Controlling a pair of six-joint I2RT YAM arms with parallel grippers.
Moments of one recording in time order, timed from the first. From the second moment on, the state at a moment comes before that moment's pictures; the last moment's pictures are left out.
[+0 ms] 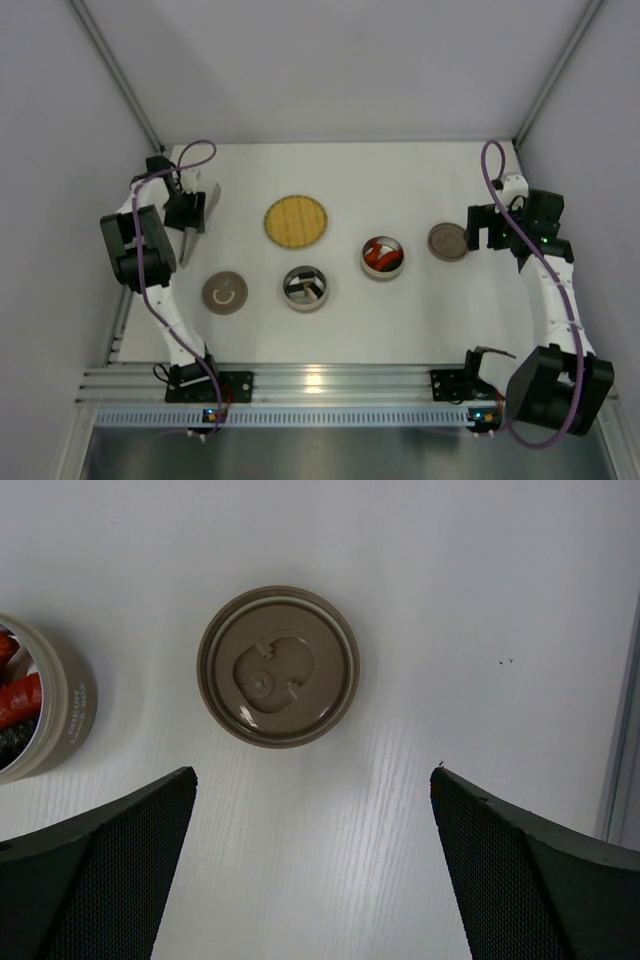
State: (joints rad) left arm 0.28 2.10 1.61 -0.73 0.18 0.34; right arm -0.25 1.10 0.89 -0.49 -0.32 -0.29
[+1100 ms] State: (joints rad) left arm 0.28 1.46 1.22 -1.26 0.45 1.10; right arm -0.18 1.10 0.90 -0.56 -0.37 -0.35
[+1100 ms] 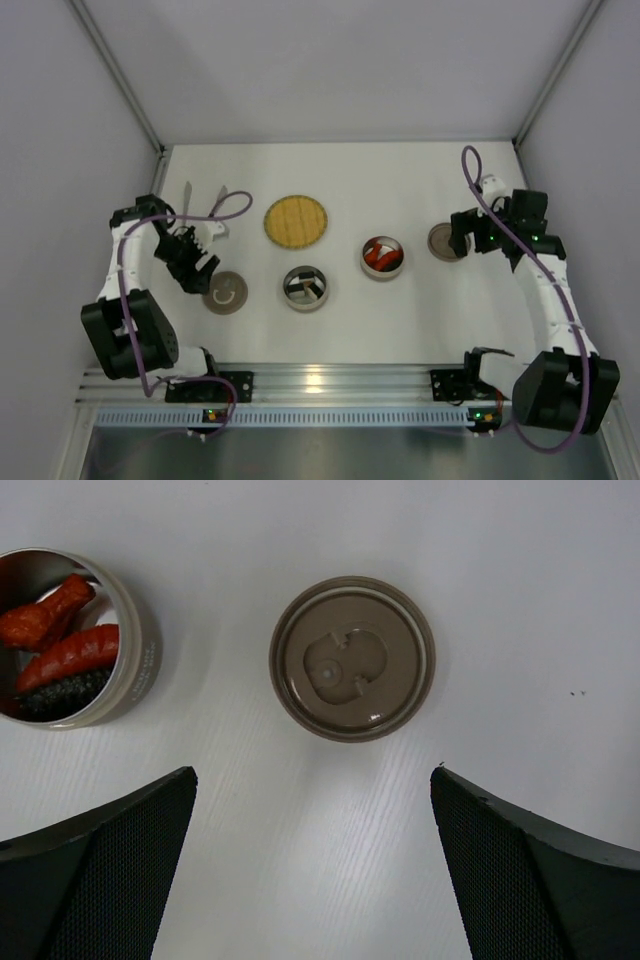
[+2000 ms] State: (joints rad) left arm 0.28 1.19 0.71 -1.07 0.55 1.92; right arm -0.07 1.18 0.91 -0.57 -0.36 -0.36
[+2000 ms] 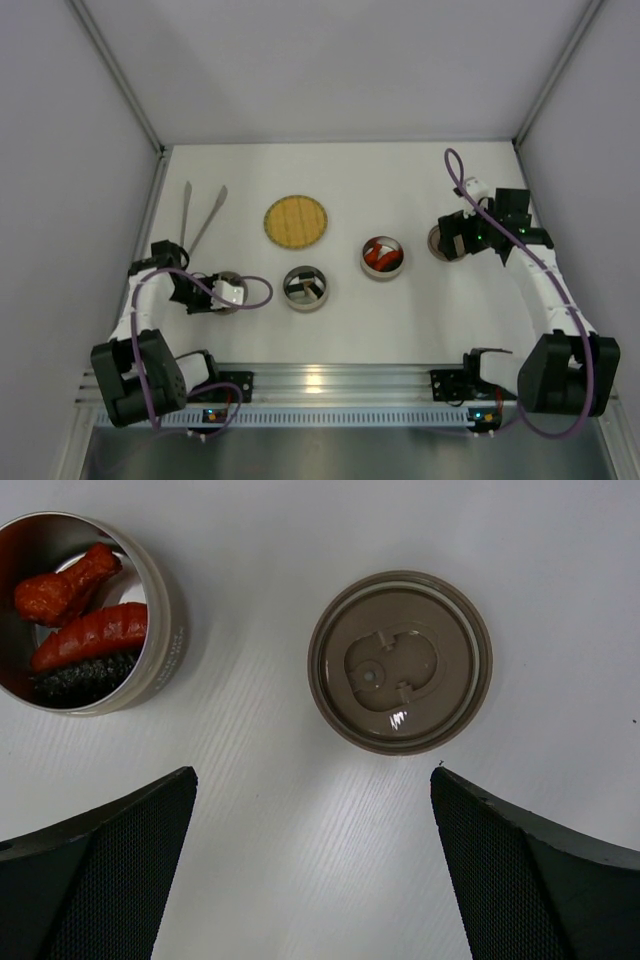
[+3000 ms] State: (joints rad) left arm 0.28 1.24 0.61 -0.75 0.61 1.97; right arm -0.07 1.21 0.91 -0.57 -0.34 -0.36
